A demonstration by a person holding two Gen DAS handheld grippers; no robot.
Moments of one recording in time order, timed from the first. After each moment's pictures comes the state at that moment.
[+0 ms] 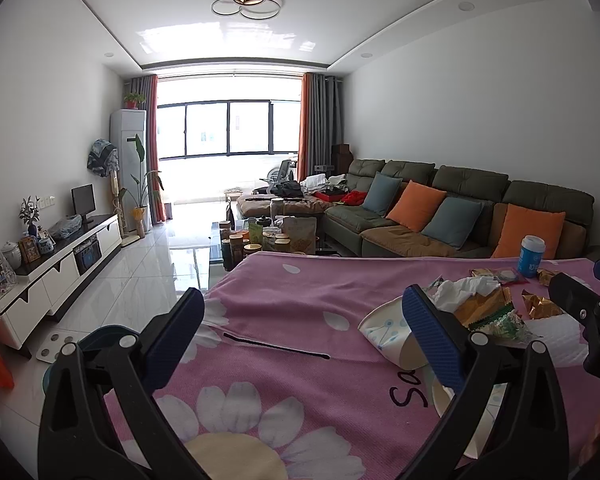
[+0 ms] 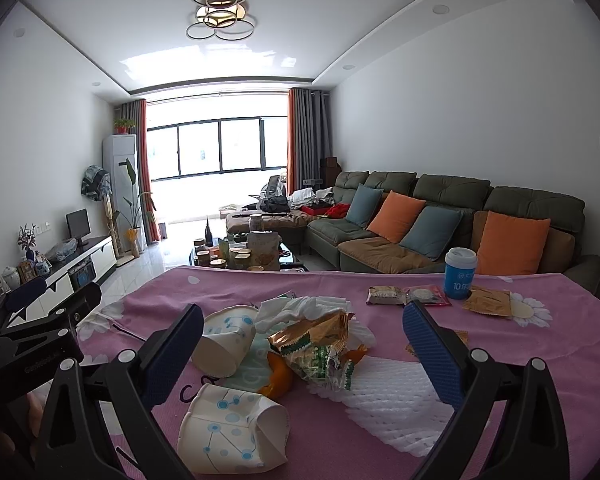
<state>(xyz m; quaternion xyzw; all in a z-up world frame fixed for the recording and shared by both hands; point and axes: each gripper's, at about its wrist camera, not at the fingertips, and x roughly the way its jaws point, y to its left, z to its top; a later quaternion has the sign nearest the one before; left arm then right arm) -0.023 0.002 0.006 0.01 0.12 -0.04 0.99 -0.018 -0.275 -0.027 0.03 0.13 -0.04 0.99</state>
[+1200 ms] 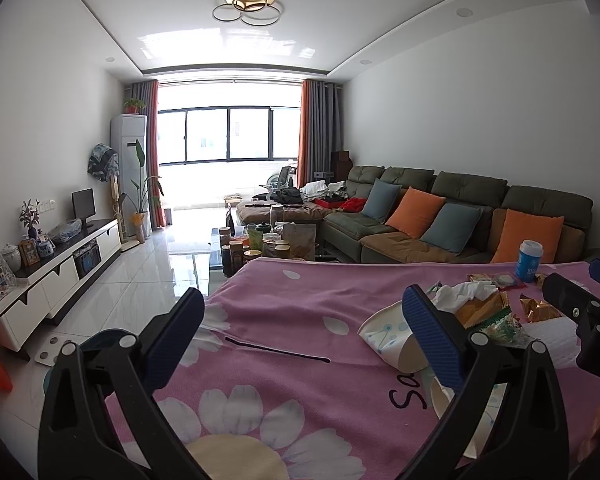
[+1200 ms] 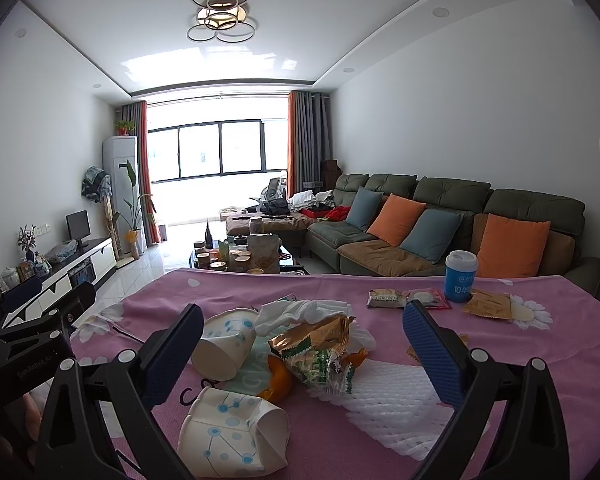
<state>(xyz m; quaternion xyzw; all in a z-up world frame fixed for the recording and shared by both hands) -0.028 0.000 0.005 0.01 0.11 -0.04 0.99 -0.020 -0.276 -0.026 0.03 0.13 -0.04 0.99</state>
